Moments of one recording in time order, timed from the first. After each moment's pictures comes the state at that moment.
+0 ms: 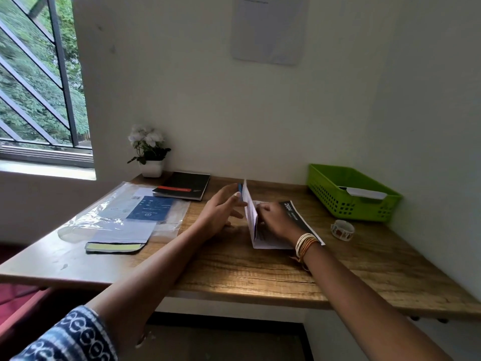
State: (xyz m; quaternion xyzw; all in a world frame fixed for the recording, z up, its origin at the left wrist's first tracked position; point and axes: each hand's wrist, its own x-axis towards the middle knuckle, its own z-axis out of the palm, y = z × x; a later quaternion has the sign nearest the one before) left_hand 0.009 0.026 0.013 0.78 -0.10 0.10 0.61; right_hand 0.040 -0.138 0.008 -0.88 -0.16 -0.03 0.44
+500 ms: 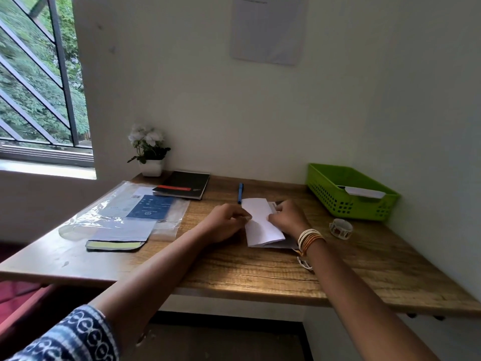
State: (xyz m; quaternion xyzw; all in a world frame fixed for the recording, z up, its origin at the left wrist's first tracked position) left_hand 0.002 0.019 0.015 0.93 -0.14 0.03 0.34; right_hand 0.060 -0.158 0.004 -0.93 0.01 -0.08 0.35
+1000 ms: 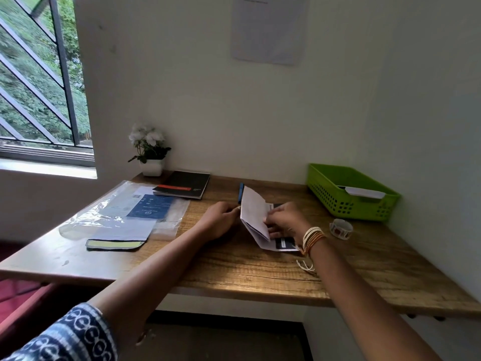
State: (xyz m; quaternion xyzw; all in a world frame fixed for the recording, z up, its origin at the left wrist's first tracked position) left_hand 0.007 0.019 0.014 0.91 -0.06 0.04 0.40; right_hand 0.033 -0.156 0.020 -0.82 0.02 0.05 0.56
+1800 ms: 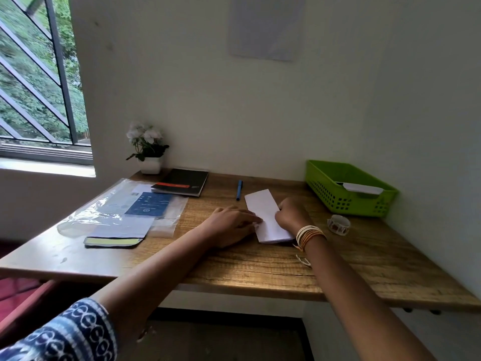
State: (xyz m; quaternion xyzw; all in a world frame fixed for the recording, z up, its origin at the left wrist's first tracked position) left_hand 0.001 0.009 0.010 0.97 -0.22 0.03 0.12; right_hand 0.045 -0.165 0.012 -0.96 0.01 -0.09 0.26
